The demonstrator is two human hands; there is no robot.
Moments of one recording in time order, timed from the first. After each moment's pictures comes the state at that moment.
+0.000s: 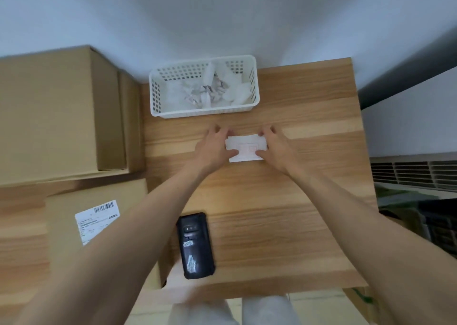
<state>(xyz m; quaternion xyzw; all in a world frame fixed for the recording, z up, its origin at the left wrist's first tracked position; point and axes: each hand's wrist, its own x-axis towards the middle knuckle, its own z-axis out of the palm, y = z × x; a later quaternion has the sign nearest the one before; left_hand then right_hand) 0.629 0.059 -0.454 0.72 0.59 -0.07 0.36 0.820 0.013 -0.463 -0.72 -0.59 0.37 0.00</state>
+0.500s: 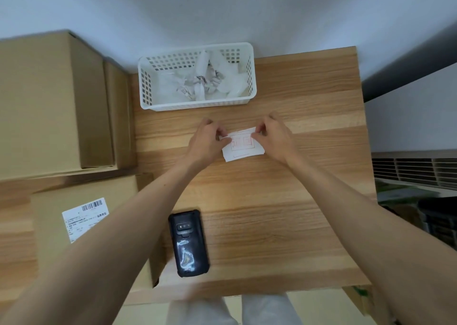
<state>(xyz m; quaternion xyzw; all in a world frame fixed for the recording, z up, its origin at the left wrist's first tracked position) 0.628 0.062 -0.470 0.67 0.62 0.01 0.41 0.824 0.028 -0.474 -0.73 -0.57 0.38 0.11</state>
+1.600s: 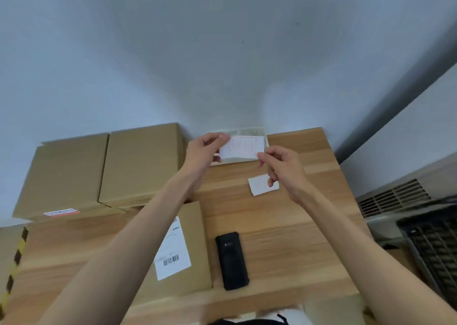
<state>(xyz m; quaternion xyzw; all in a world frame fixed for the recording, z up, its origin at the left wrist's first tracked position) 0.528 0.020 -0.191 0.46 0.55 0.35 0.60 0.721 -0.061 -0.207 -0.61 -0.35 0.52 0.48</state>
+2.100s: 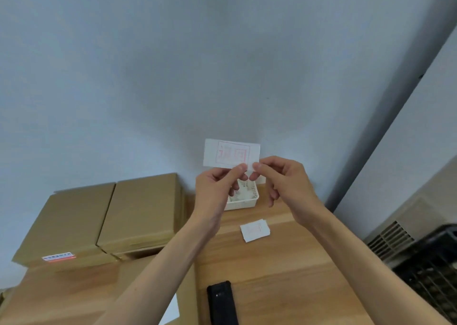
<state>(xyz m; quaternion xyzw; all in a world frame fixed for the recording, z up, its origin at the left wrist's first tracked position) 0.578 -0.083 -0.082 0.47 0.46 0.48 0.58 0.729 -0.121 -0.069 -0.54 -0.45 0.45 0.55</state>
